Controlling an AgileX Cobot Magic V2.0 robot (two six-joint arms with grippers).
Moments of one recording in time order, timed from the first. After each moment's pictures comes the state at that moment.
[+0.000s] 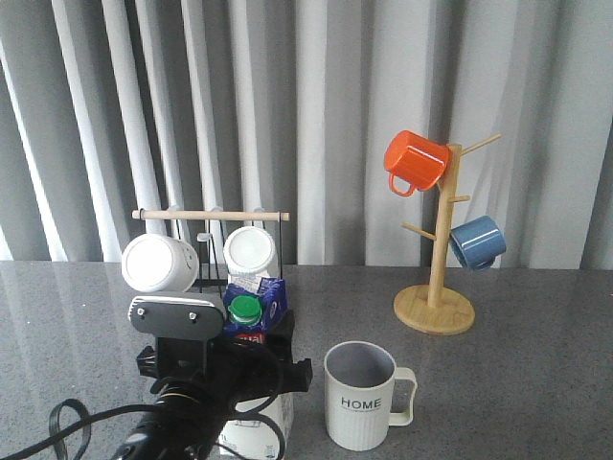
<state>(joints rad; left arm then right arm) -0.71 1.69 -0.94 -0.68 -0.76 0.38 -0.03 0.44 -0.50 -0.27 0.18 0.10</state>
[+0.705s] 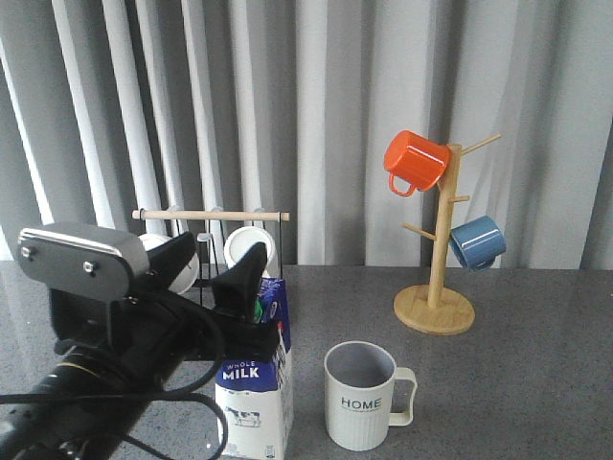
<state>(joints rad) -0.76 1.33 -0.87 -0.62 -0.69 0.54 -0.03 0.44 -0.50 -0.27 0.18 0.10</state>
